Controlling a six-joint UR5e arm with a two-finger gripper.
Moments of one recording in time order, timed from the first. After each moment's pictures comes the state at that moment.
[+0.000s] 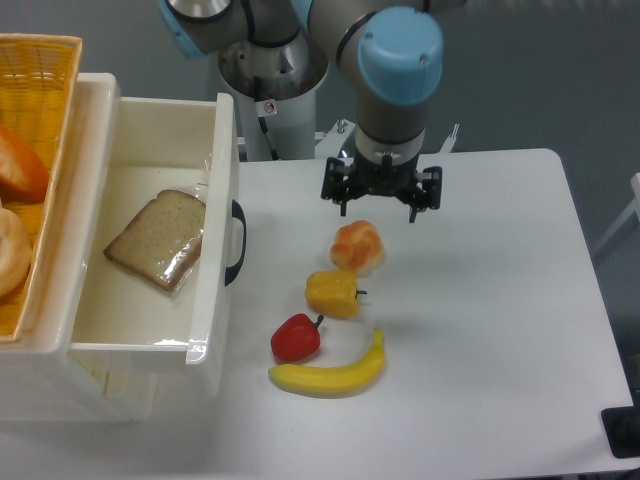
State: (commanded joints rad) arm 2.48 -1.80 -1.54 -1.39 1.61 0.55
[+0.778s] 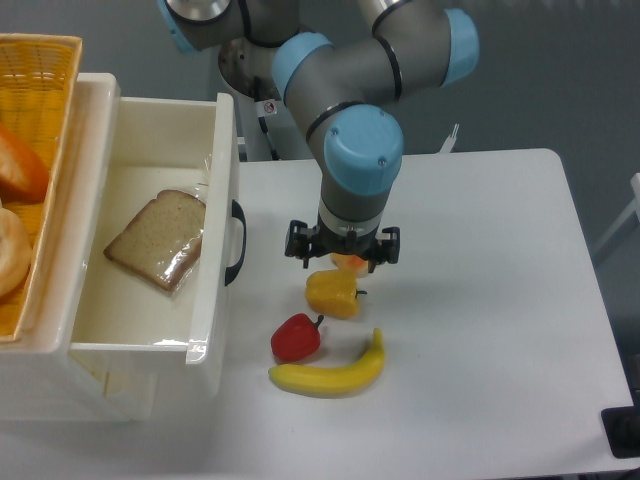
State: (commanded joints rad) arm 2.45 -1.91 -1.53 -1.37 1.45 0.49
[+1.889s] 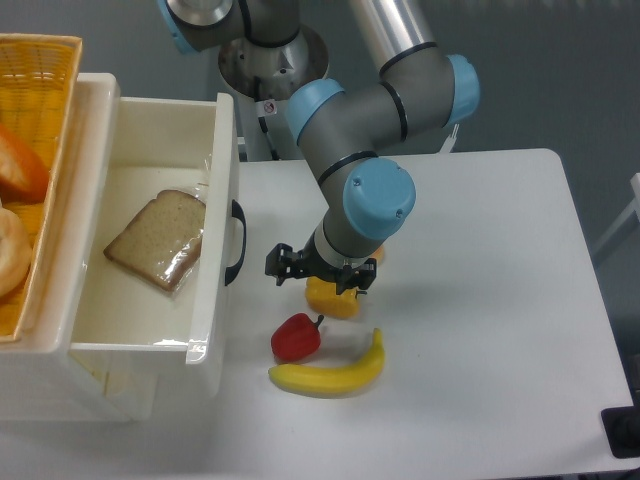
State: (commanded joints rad) arm 2.45 -1.95 -1.60 -1.38 1.36 0.52
